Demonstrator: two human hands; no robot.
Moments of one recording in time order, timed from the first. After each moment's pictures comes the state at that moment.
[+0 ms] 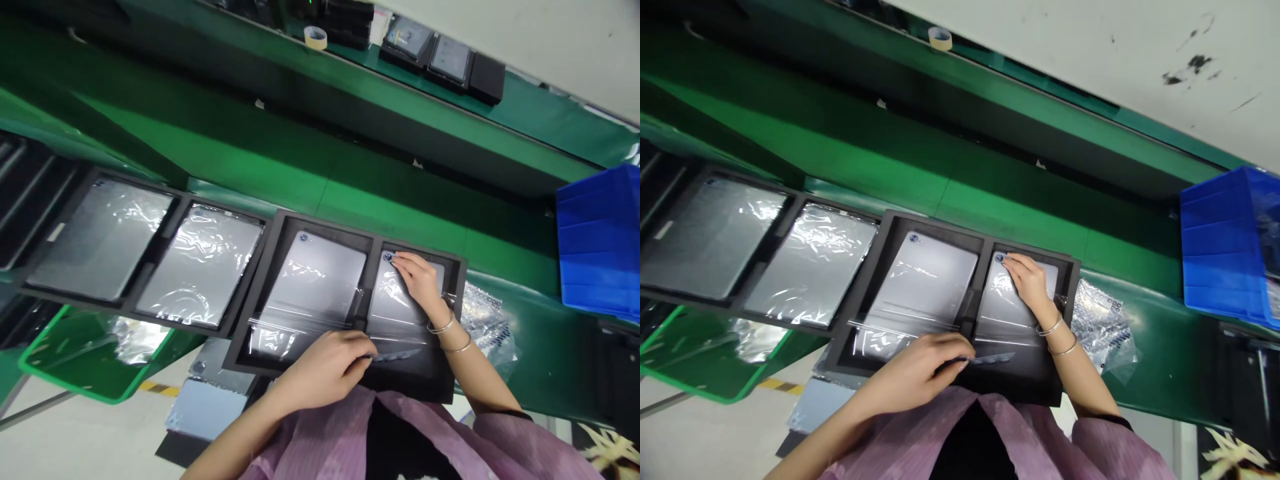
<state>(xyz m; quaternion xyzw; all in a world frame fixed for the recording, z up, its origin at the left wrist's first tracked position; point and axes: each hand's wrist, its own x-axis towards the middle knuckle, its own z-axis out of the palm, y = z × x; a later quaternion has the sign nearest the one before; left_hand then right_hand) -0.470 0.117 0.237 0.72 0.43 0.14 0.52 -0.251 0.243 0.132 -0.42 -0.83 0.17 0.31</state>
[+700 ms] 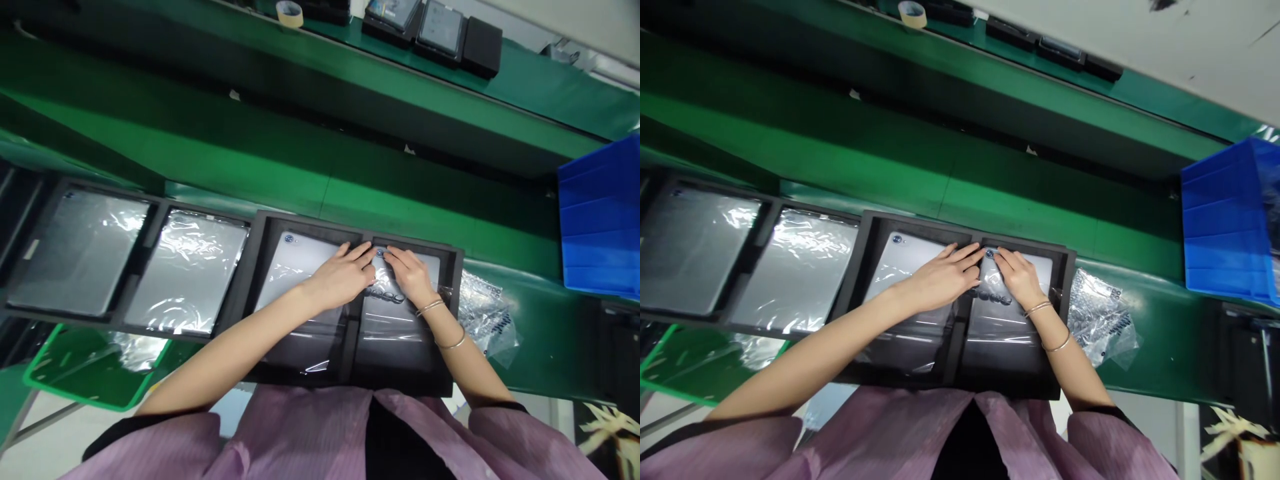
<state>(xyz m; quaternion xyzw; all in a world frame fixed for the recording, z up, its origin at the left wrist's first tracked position) -0.458 0.227 0.199 0.90 0.39 -0.03 0.19 -0.249 0.241 0.129 -0.39 -0.90 0.04 0.19</state>
